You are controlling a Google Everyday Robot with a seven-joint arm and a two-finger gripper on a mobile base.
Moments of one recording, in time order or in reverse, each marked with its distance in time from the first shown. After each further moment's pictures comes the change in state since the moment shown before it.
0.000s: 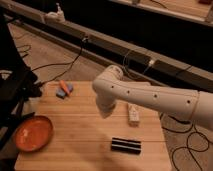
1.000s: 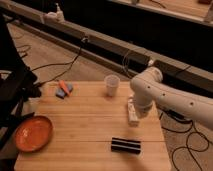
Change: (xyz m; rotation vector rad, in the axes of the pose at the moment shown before) arm 0.182 0.074 0.003 -0.105 0.170 0.353
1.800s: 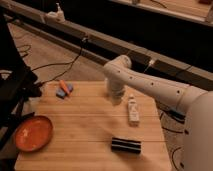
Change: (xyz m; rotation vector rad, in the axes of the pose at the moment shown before) arm -0.136 -0.081 -0.012 0.016 -0.126 -0.184
